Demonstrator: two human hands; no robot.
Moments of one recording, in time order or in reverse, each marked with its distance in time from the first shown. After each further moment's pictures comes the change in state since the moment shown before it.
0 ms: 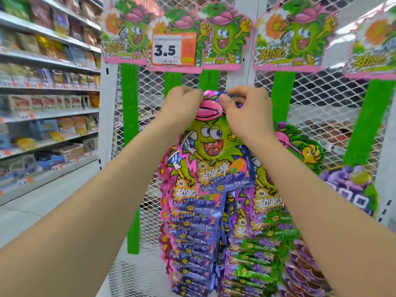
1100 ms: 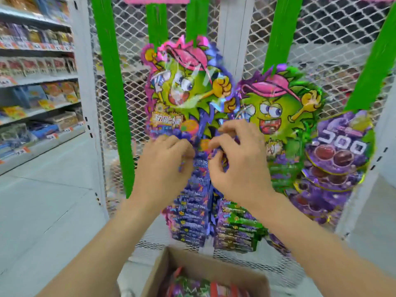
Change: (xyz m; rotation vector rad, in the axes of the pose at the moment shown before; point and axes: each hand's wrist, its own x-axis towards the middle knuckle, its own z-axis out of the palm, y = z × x) left_hand -0.136 -0.155 0.019 0.683 0.052 0.629; right_hand -0.183 0.042 -0.028 -0.275 -0.111 -0.391
